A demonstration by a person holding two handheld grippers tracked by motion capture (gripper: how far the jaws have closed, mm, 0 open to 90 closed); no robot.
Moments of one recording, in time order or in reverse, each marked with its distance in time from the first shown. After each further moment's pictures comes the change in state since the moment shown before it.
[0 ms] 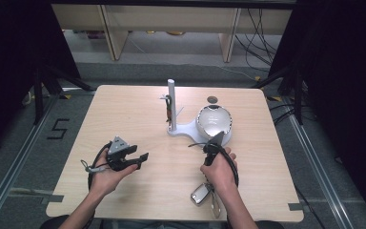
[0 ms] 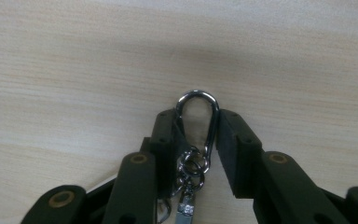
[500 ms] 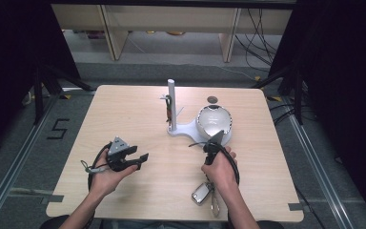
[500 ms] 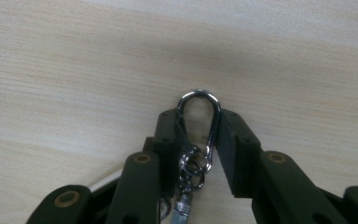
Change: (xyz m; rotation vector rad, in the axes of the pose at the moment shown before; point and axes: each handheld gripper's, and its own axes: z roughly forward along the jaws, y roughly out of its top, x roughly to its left) left arm 0.000 -0.001 0.000 0.003 -0.001 0.004; right arm -0.006 0.002 0.000 -0.004 0.008 -0.066
